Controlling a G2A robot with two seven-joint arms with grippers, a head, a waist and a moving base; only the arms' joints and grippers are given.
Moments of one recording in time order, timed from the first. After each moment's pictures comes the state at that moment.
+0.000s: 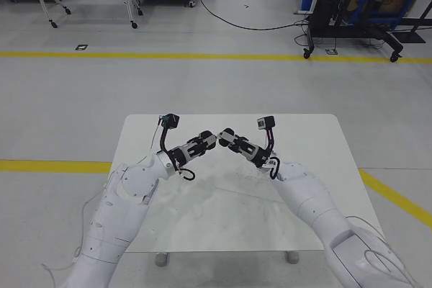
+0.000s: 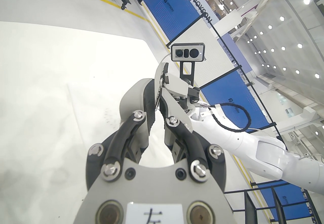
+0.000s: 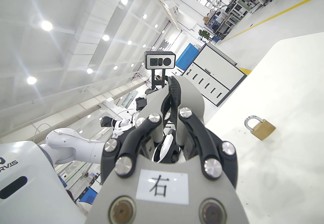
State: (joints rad) left arm 1.11 -1.30 -1.19 -1.44 0.25 -0.28 -0.63; right arm -0.81 -1.41 0.89 -0.62 0.57 -1.01 0.81
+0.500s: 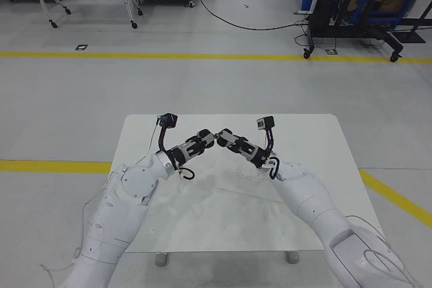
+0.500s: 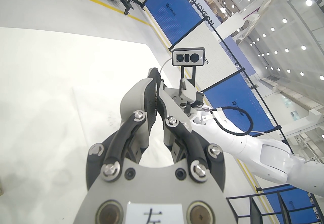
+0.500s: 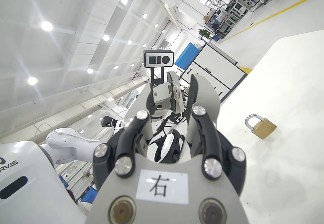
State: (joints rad) left arm 1.11 -1.29 -1.19 -1.45 0.27 -0.28 -0.58; right arm -0.80 -1.41 0.88 -0.61 0.59 -1.01 0.81
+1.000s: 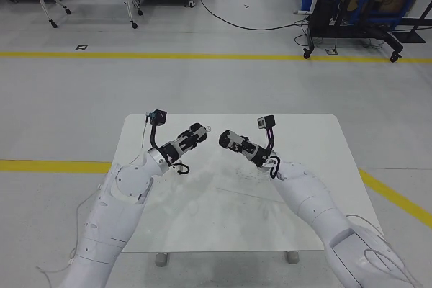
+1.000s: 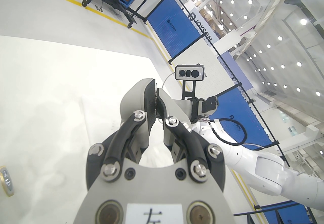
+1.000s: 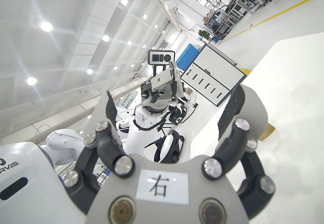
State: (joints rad) left arm 1.12 -1.29 -1.23 -1.45 0.24 -0.27 -0.54; right arm -0.79 -1.41 0.88 -0.61 0.59 -1.01 0.81
